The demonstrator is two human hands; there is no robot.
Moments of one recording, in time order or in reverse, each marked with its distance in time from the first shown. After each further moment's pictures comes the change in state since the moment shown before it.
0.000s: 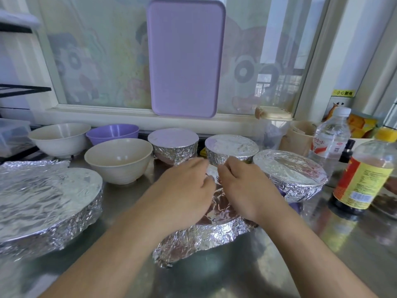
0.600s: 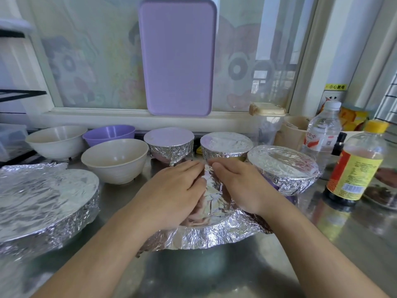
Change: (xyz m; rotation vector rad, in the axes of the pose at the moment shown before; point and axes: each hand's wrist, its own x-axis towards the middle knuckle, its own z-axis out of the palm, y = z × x) left_hand -0.004 -0.016 0.005 0.058 -0.039 0.061; right_hand 0.004 0.021 -0.003 0.284 -0.088 -0.108
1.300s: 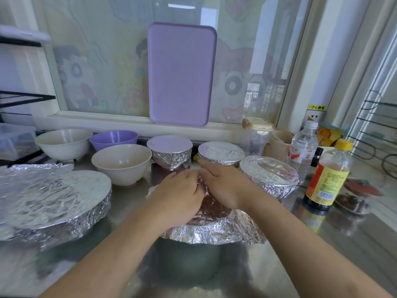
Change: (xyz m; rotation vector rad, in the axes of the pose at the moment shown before) left_hand -0.007 0.015 -0.005 -0.067 -0.011 -0.104; right_hand -0.002 -0.046 -0.001 -0.283 -0.162 0.041
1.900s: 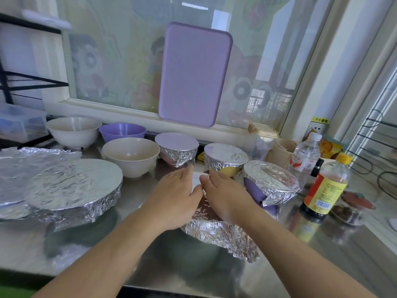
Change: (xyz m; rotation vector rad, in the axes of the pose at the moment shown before) left_hand -0.028 -0.012 -0.007 -0.066 0.031 -0.102; right_hand -0.005 0.001 0.033 -0.336 -0.010 0.137
